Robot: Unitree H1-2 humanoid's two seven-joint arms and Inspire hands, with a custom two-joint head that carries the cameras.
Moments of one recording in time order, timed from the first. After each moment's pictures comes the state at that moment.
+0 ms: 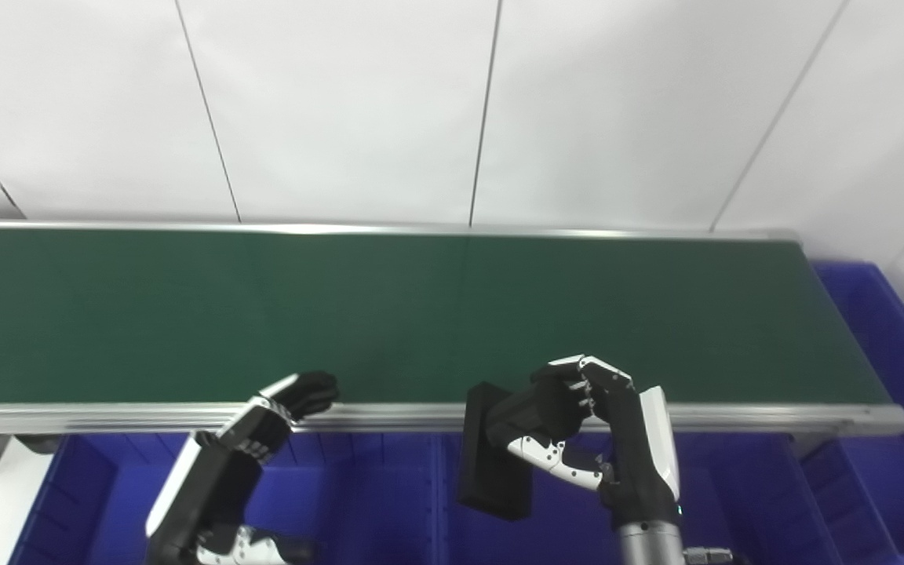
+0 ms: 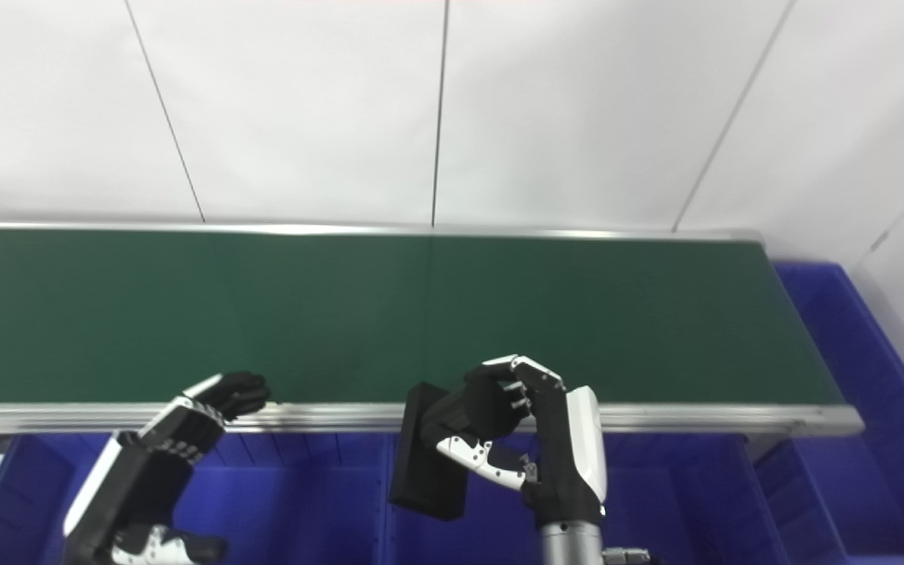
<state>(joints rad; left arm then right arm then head) 0.30 0.14 -0.06 -0.24 -0.22 -0.43 -0.37 0.22 0.05 0.26 -0.47 -0.53 0.17 -0.12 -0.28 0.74</state>
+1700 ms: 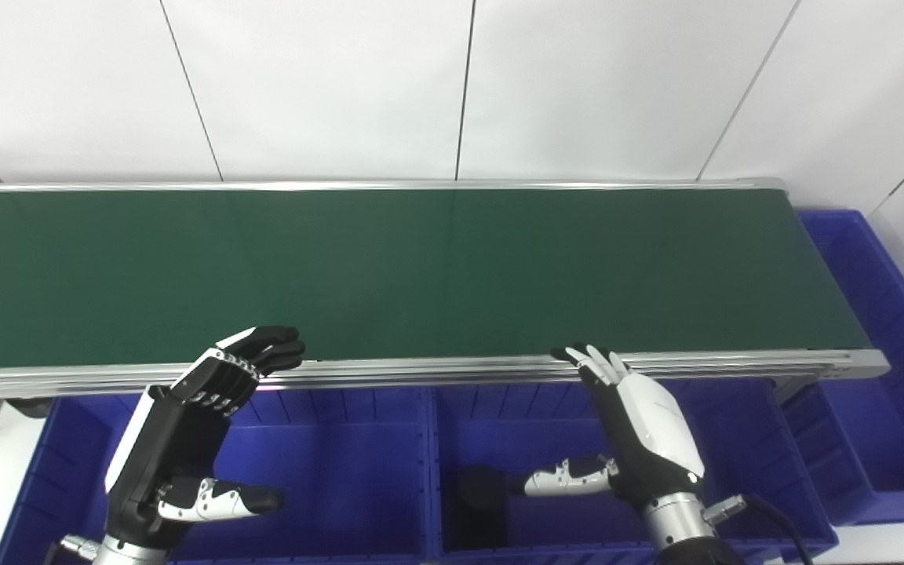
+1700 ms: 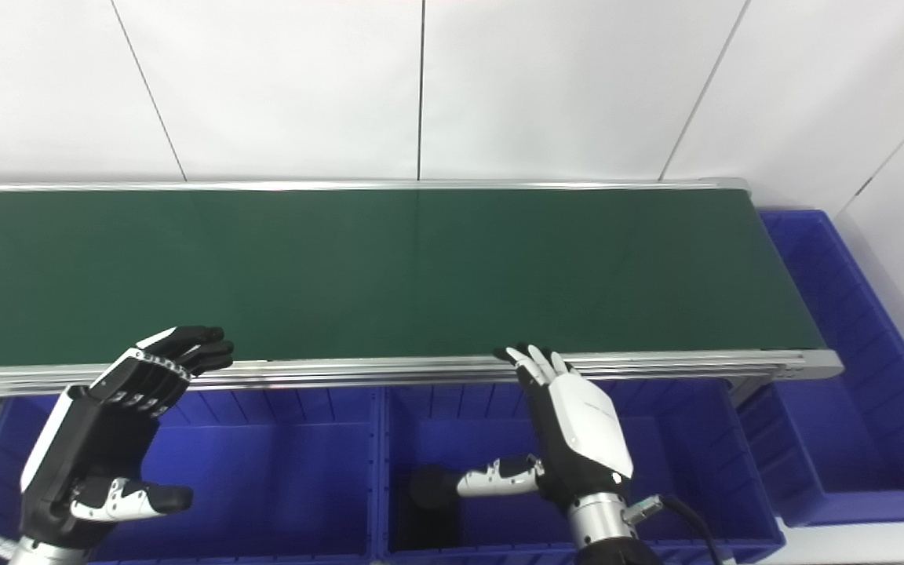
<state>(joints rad) 0.30 0.19 -0.06 -0.29 -0.31 -0.38 -0.36 0.24 -0.08 0.27 -0.60 -1.05 0.45 0.39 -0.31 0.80</state>
